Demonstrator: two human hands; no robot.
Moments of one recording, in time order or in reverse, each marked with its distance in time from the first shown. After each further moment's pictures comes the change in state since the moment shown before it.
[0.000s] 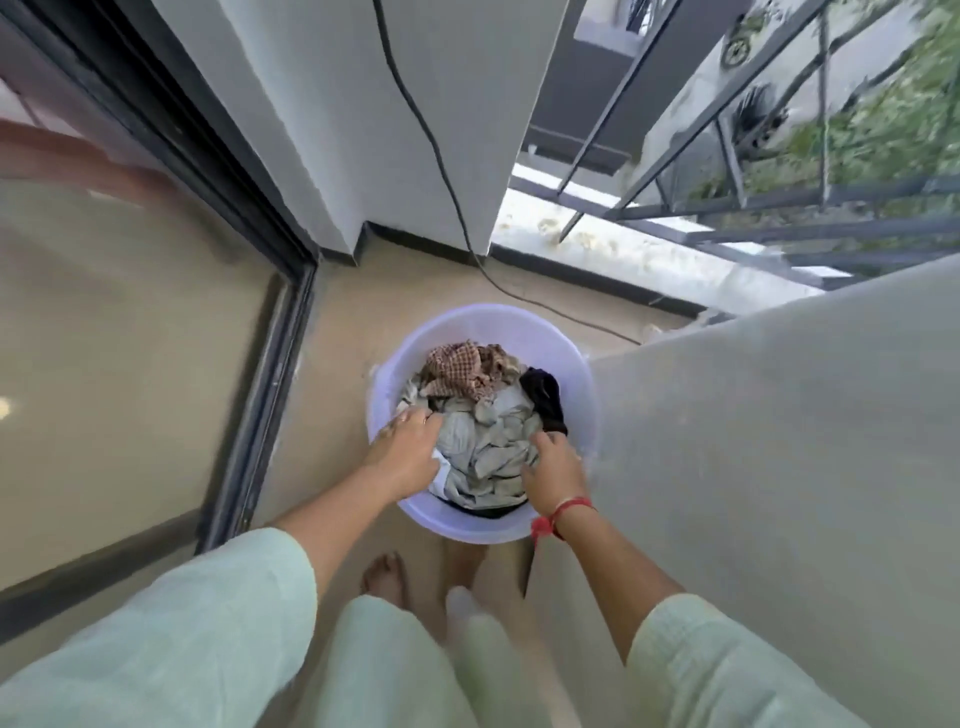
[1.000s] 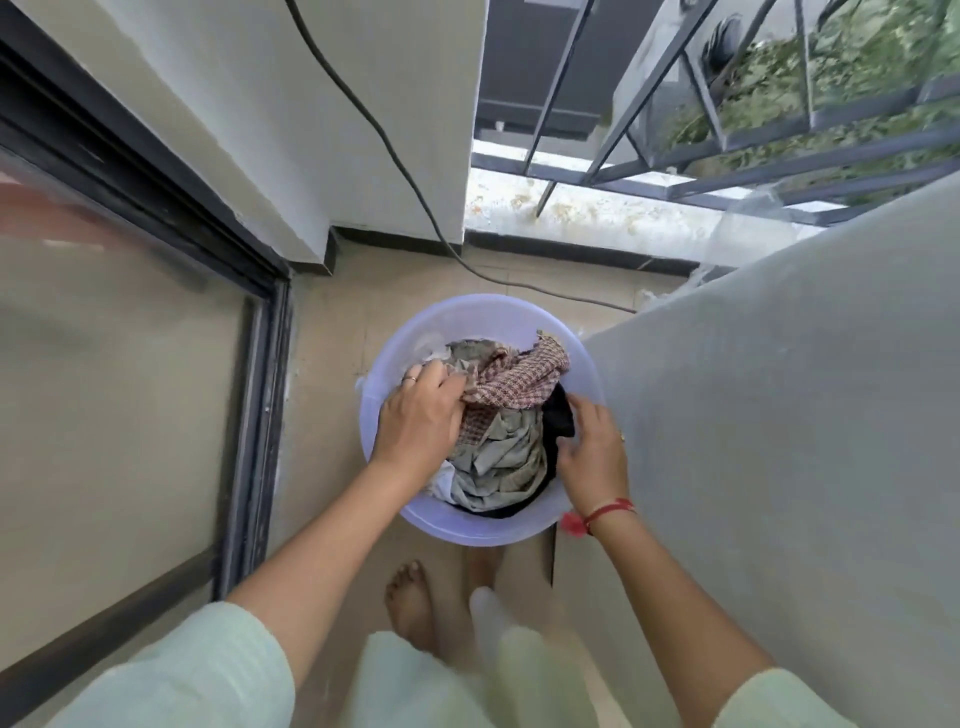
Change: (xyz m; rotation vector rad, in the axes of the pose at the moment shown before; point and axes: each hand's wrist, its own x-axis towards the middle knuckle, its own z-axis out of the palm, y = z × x) left_hand 0.003 0.040 -0.053 -0.005 0.551 0.221; right_hand -0.011 0.018 -0.013 0.337 0.428 -0.041
